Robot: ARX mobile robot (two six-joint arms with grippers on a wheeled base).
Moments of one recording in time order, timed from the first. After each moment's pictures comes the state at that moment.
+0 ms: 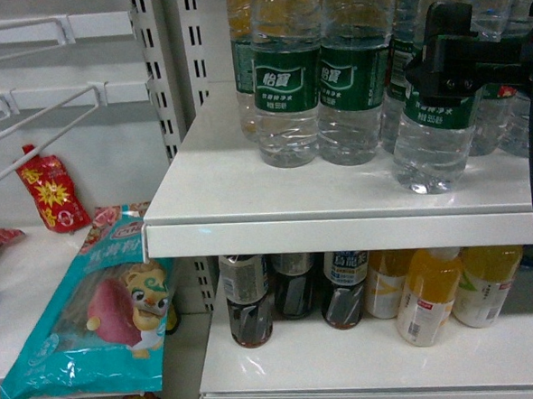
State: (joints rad) left arm 0.00 0.01 0.01 0.00 0.00 0.00; right arm 0.21 1.65 0.86 0.48 -0.03 0.17
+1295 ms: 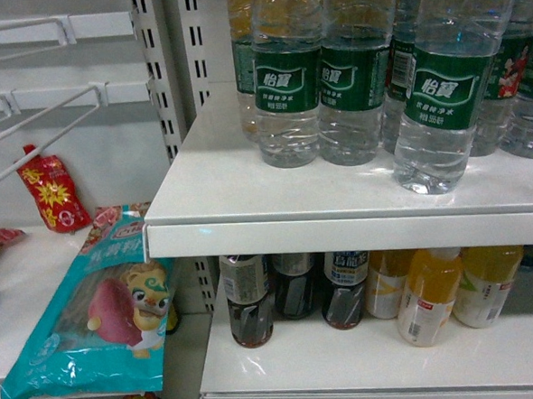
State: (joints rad) left arm 0.00 0.01 0.01 0.00 0.00 0.00; right arm 0.07 1.15 0.59 0.26 -0.26 0.02
